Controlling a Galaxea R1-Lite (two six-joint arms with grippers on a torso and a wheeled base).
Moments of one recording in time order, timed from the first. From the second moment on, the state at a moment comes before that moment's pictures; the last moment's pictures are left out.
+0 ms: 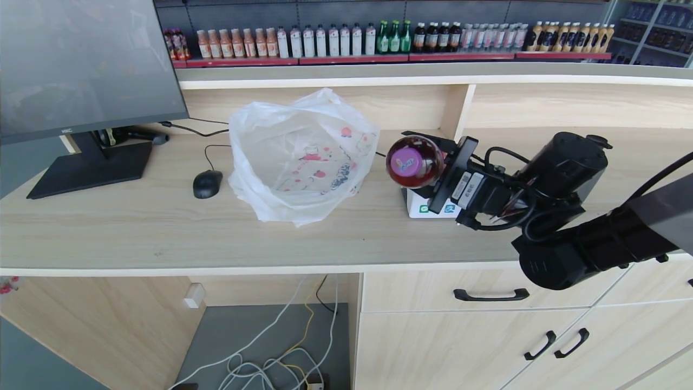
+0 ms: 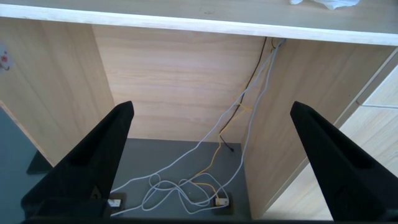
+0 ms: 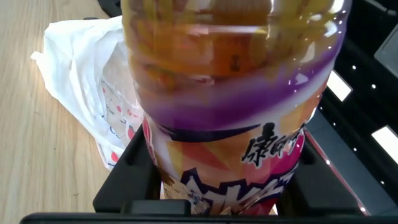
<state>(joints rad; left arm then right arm) 0.00 0.00 0.00 0.00 0.00 0.00 0.37 2.05 -1.08 -1.44 0.78 -0.98</state>
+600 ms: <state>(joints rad) 0.00 0.00 0.00 0.00 0.00 0.00 0.34 2.08 -1.08 -1.44 0.80 -0.99</state>
